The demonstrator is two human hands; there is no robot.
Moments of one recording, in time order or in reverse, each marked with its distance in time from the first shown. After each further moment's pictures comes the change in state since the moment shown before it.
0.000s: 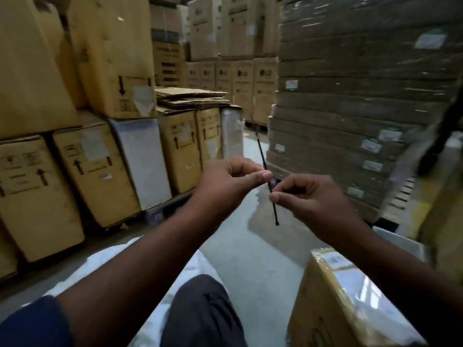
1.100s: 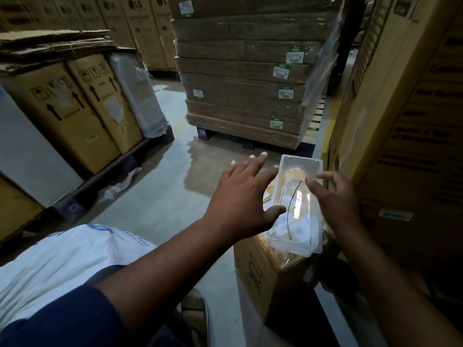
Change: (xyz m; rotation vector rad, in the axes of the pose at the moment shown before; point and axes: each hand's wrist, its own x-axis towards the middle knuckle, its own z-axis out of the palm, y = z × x) left_hand -0.017 -0.104 0.225 0.969 -0.563 0.441; right_hand -0.150 0.214 -0.117 -0.135 0.767 0.682
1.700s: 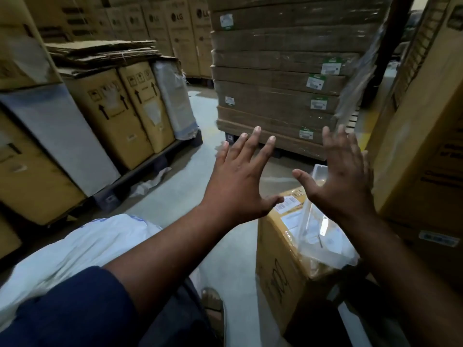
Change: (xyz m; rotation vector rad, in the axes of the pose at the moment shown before) left_hand -0.016 -0.052 -0.038 0.199 0.155 -0.116; right_hand -0.001 -0.067 0.037 -0.548 0.020 -0.617
